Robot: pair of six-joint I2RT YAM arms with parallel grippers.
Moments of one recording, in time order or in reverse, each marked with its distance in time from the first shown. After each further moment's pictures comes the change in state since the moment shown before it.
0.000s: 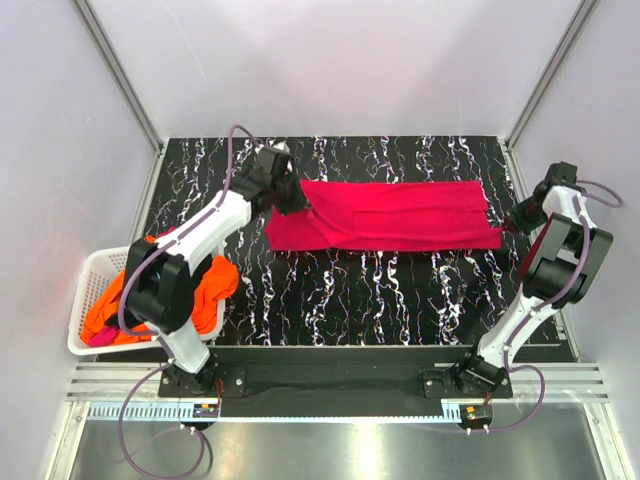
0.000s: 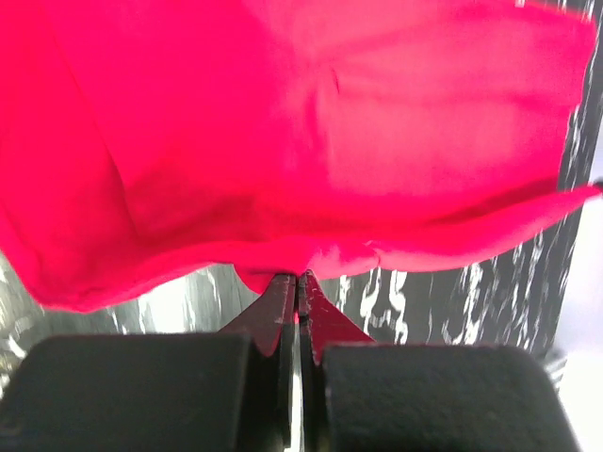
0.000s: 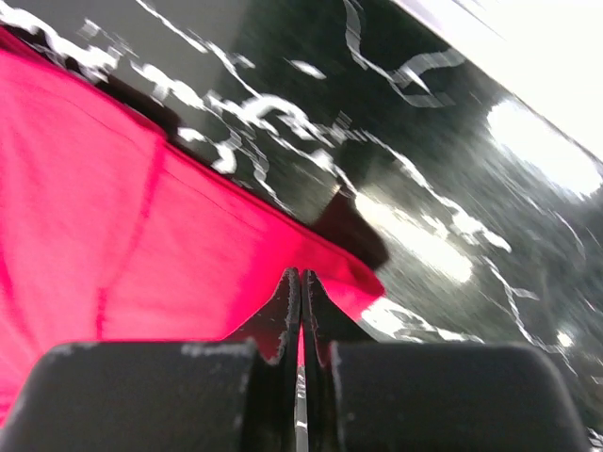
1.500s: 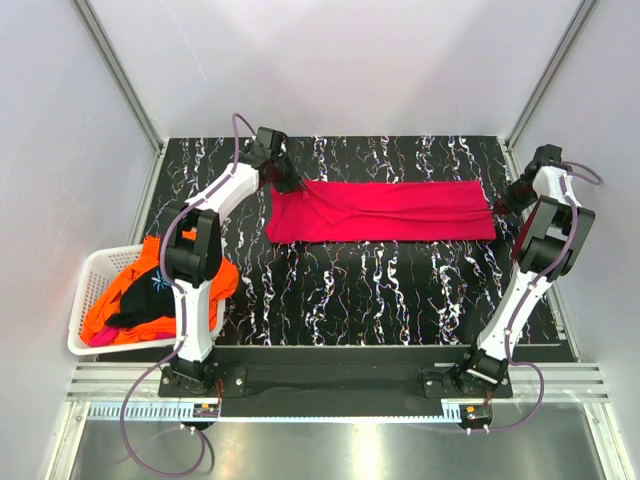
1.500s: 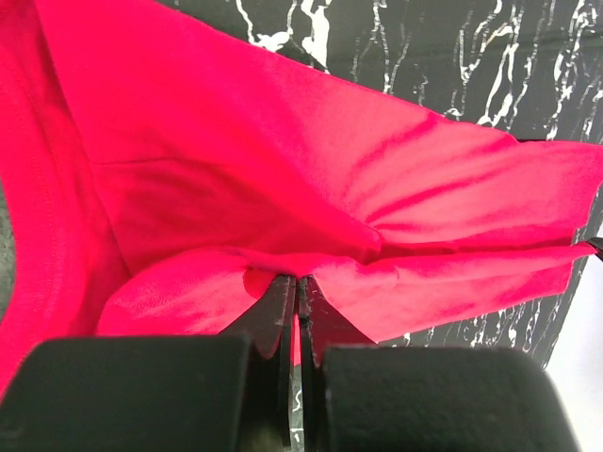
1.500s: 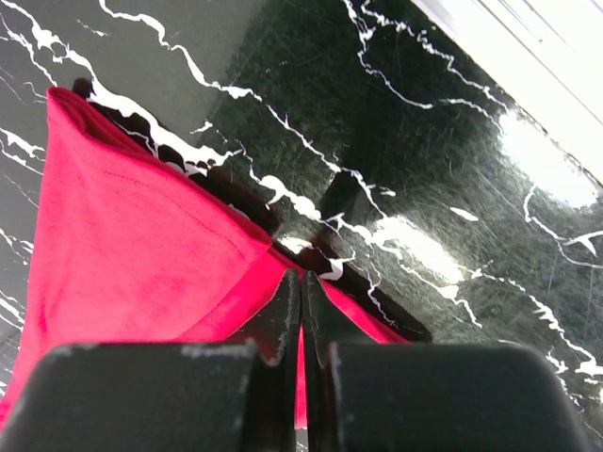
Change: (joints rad) left arm 0.166 0.430 0.384 -0.012 0.103 -0.001; right arm 0.066 0.336 0.418 -0.111 -0.037 -0.023
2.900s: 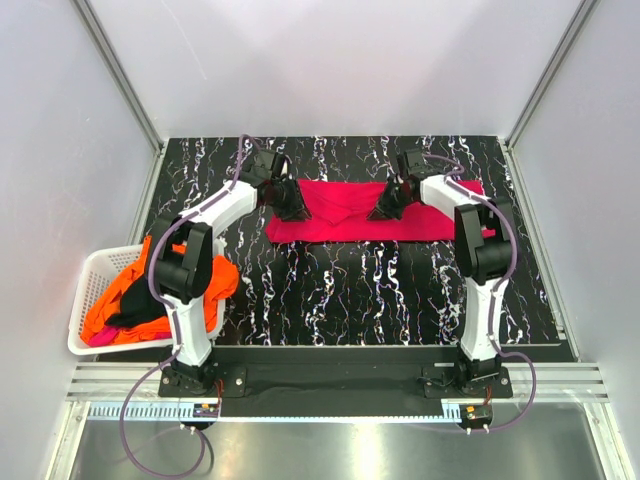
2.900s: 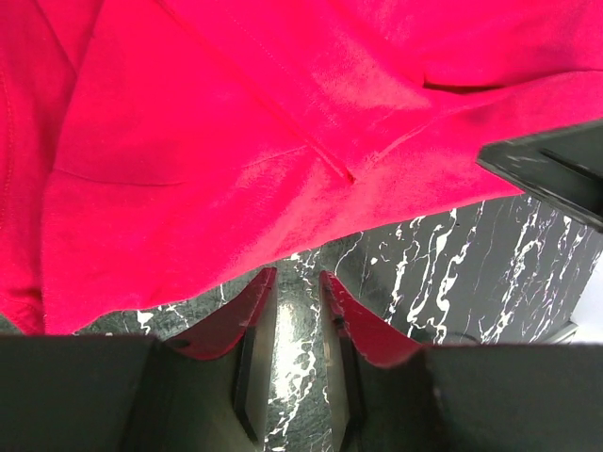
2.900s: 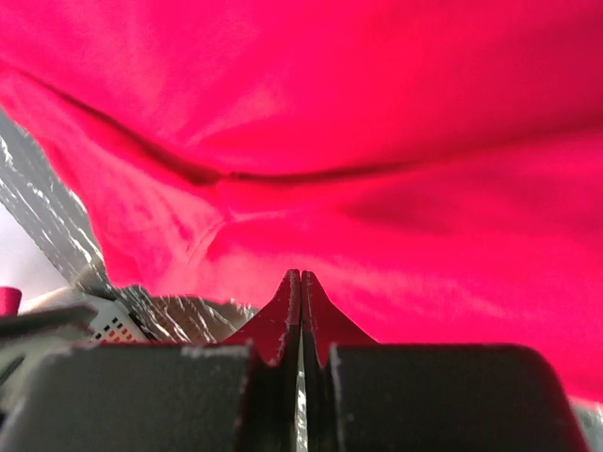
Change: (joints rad) left arm -0.049 -0.165 -0.278 -0.017 0.107 0.092; right arm 0.663 -0.150 -0.304 0.290 -0.243 0.184
